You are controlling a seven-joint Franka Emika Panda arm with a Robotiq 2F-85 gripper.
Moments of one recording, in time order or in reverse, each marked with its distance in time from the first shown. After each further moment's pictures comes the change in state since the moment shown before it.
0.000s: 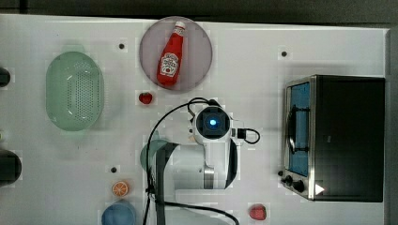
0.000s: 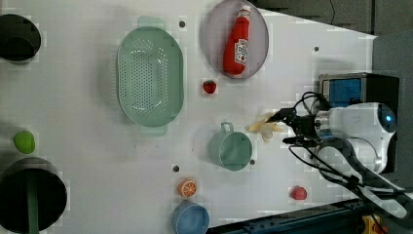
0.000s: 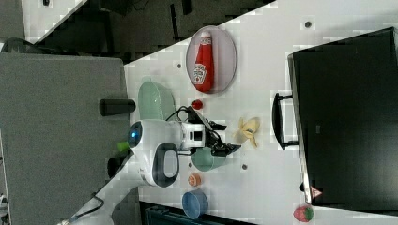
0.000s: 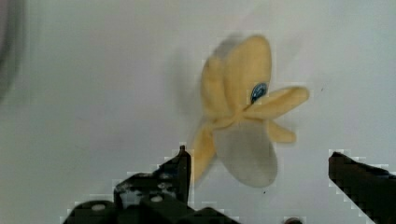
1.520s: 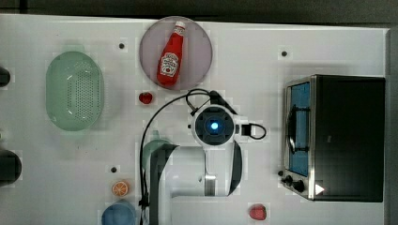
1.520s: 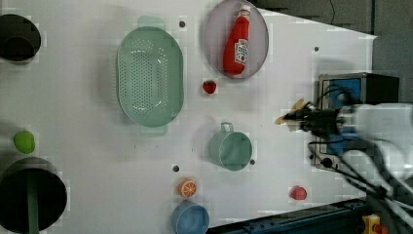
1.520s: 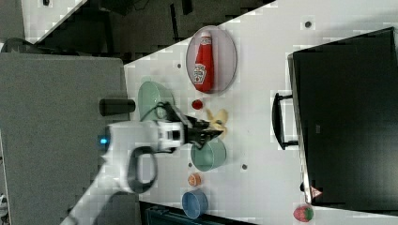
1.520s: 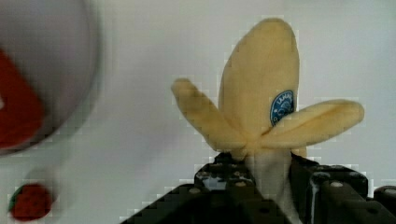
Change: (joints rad) arm -0.005 -0.191 0.004 0.039 -0.004 -0.118 0.000
